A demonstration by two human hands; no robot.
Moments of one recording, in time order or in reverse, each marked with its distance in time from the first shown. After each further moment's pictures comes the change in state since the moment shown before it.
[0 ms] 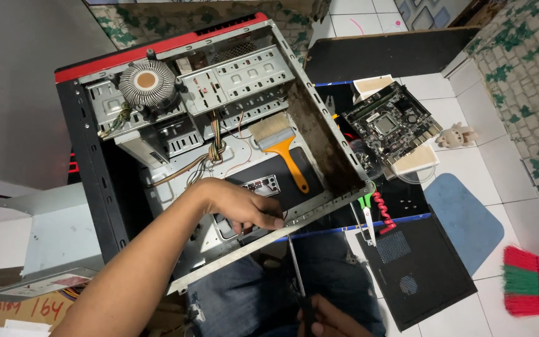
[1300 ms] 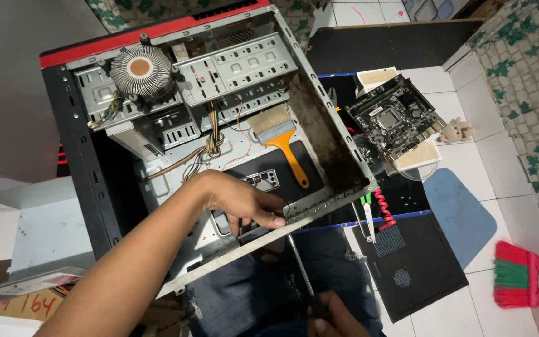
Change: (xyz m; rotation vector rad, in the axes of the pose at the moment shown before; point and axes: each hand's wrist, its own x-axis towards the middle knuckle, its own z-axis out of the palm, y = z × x) left_hand 0.015 -0.013 -0.002 -0.138 -0.064 0.025; right_hand 0.005 0.082 -0.026 -0.012 0.177 -0.205
